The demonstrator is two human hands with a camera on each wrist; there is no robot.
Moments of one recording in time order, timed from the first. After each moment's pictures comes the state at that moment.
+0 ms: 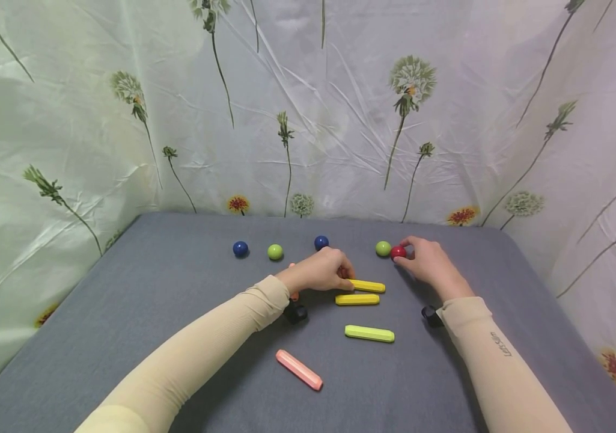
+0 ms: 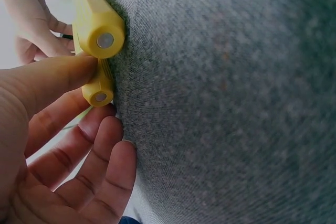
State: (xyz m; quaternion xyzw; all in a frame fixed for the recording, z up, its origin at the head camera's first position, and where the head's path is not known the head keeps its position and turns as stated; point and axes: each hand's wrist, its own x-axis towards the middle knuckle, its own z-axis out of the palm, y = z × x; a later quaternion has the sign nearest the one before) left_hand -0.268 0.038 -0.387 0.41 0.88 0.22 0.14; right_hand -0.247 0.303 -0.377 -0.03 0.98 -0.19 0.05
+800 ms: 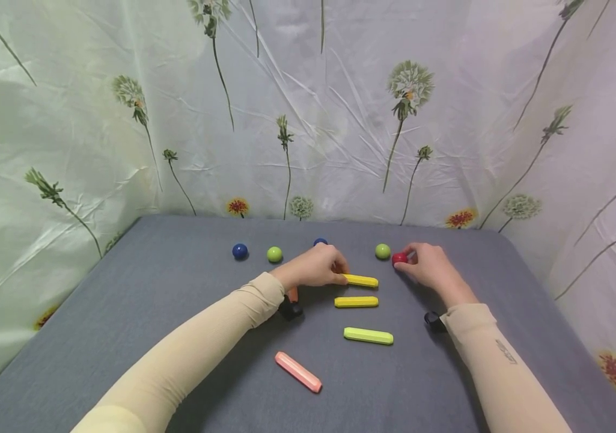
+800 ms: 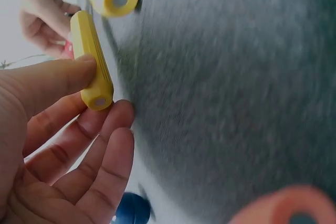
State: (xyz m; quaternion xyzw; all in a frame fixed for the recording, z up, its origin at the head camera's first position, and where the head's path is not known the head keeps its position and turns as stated) left_hand -0.274 0.030 -0.380 0.39 0.88 0.22 0.13; right_hand -0.241 0.309 -0.377 -0.03 0.98 -0.20 0.05
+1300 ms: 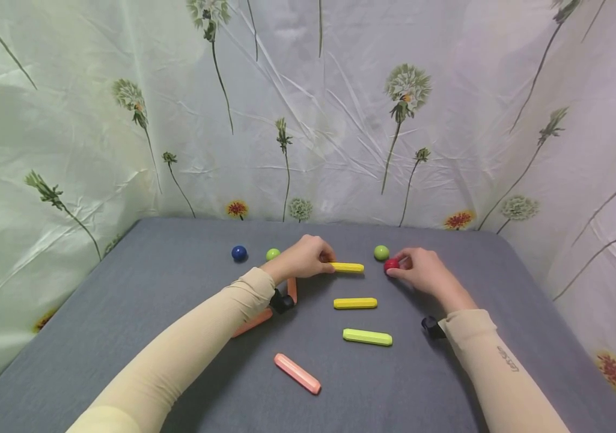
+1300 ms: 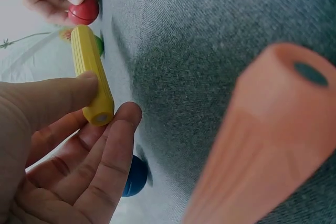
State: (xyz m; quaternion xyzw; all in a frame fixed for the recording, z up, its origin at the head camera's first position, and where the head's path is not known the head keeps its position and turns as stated) left_hand -0.286 0.013 -0.375 0.34 0.91 0.22 0.10; right_hand -0.231 0.303 -0.377 -0.08 0.97 -0.23 0.04
